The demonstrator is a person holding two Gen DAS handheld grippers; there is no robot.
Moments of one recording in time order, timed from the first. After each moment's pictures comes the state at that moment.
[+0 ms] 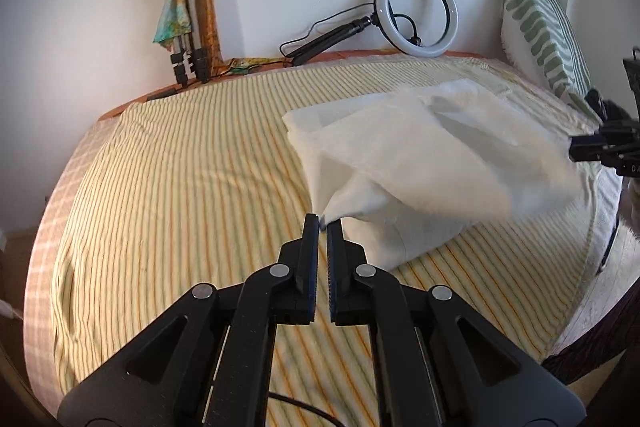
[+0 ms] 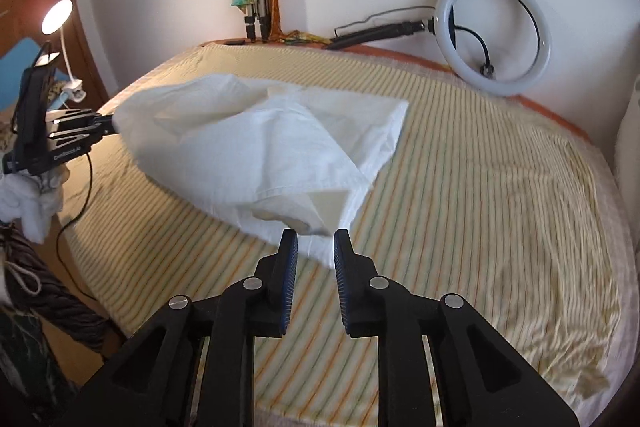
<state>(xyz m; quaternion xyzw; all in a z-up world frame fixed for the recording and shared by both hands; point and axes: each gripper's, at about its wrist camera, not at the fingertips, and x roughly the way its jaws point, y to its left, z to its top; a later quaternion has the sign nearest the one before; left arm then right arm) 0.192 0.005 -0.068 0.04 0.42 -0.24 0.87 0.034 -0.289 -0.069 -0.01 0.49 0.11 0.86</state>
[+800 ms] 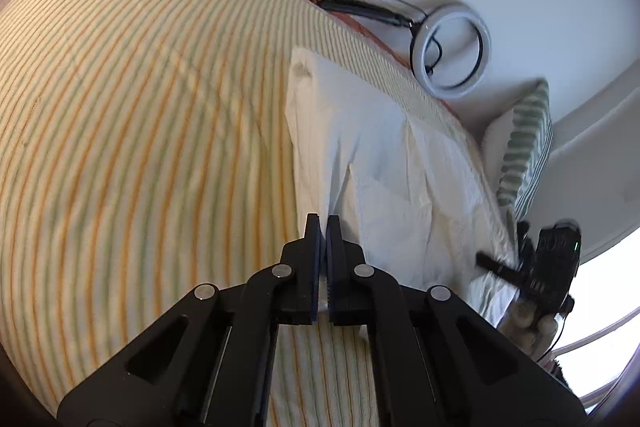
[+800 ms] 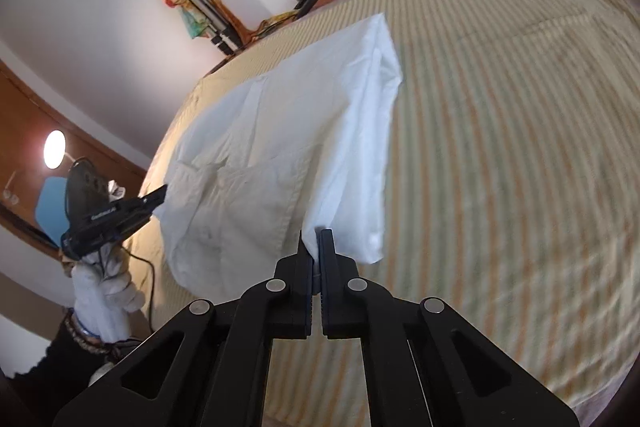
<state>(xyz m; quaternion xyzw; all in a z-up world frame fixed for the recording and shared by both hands) 0.249 0.008 -0.121 -0.25 0.55 -0.25 0.76 0.064 -0.327 -0.120 0.26 0.54 0.10 0.80</state>
